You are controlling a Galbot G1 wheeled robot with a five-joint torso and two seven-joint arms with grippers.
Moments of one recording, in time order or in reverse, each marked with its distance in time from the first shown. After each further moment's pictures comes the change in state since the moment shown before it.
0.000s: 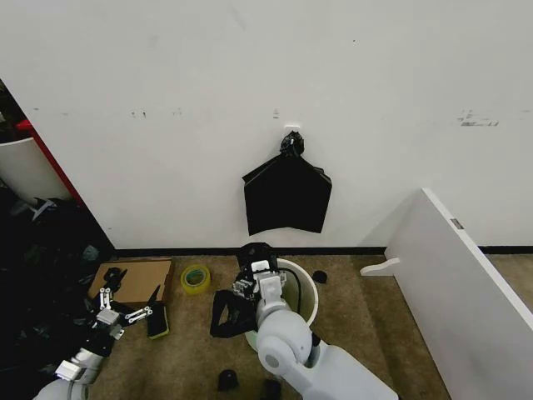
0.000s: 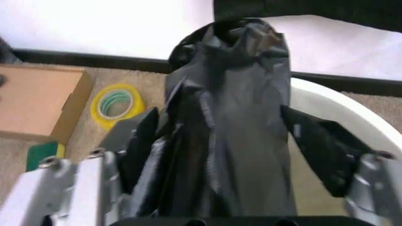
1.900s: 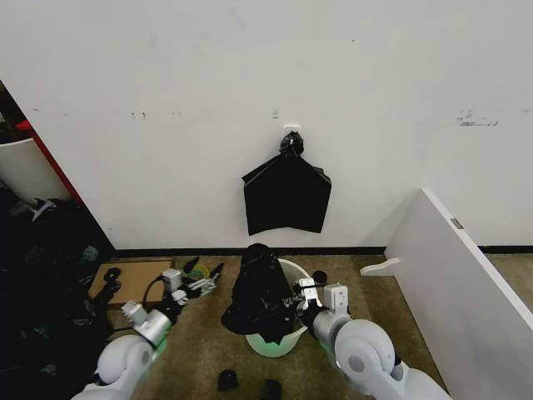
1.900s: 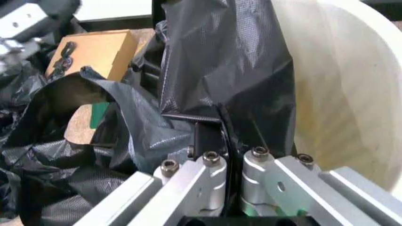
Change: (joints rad) left arm -0.057 0.098 0.500 -0.402 -0.402 0.937 -0.422; right arm -0.259 -0.267 0.283 0.198 0.188 -0.024 -0.402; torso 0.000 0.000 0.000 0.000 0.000
